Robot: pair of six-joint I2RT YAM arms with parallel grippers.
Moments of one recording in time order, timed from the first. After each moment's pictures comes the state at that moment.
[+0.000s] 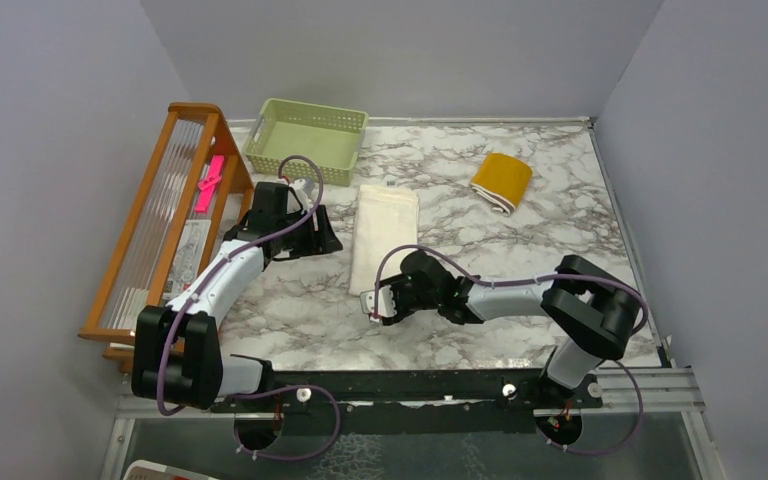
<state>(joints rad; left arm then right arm) -0.18 1.30 0.82 -0.36 0.43 -0.33 1.00 1.66 0.70 0.28 -0.25 -0.91</state>
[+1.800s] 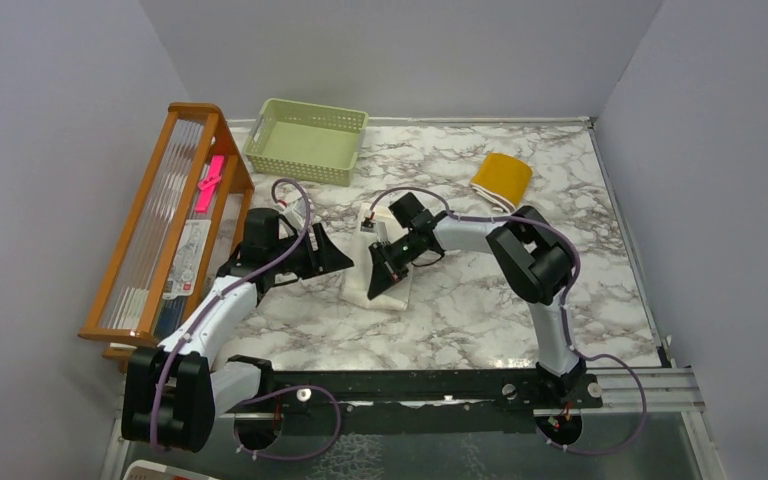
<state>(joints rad) -0.17 1.11 0.59 -0.17 0.69 -0.55 0.71 2.11 1.29 -0.26 -0.96 0.20</state>
